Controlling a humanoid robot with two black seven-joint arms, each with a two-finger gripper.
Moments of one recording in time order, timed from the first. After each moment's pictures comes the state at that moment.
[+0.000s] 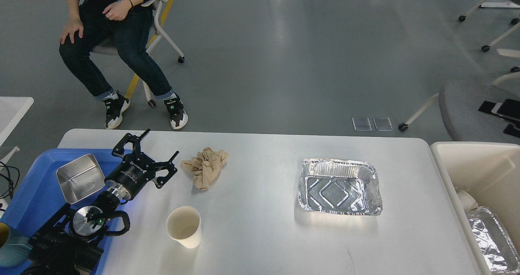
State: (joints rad) left arm -0.45 0.07 -1.32 -0.49 0.11 -0.67 0.16; right arm 0.24 -1.55 0.92 1.72 -0.80 0.21 0.15
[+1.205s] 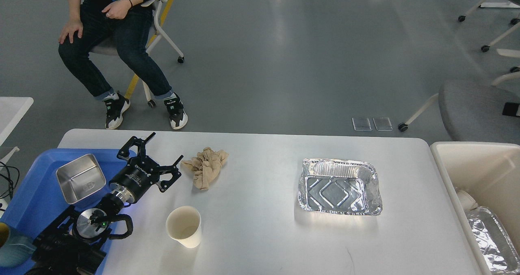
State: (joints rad) left arm -0.45 0.06 -1.29 -0.49 0.11 -0.67 0.15; right arm 0.30 -1.77 0.93 1.82 -0.93 0.33 0.16
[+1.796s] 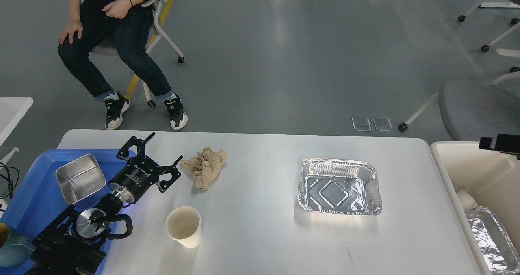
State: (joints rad) left arm -0.45 0.06 -1.28 -0.49 0.11 -0.67 0.15; right arm 0.25 -1.57 0.93 1.75 -0.99 0.43 0.08
